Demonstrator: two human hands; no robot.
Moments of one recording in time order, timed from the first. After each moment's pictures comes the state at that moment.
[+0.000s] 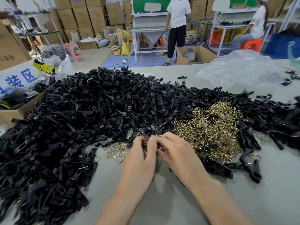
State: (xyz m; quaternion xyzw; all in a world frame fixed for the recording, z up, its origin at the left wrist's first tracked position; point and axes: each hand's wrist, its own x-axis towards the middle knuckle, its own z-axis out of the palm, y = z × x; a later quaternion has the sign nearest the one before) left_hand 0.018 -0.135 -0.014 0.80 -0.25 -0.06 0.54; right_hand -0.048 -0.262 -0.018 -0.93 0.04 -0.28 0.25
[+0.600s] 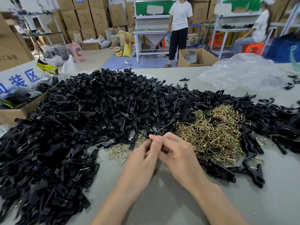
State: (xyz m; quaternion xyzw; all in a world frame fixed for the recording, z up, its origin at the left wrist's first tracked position) left_hand 0.022 -0.132 -0.001 0.74 -0.31 -0.16 0.58; right_hand -0.043 -0.251 -0.011 -0.86 0.05 -0.33 0.38
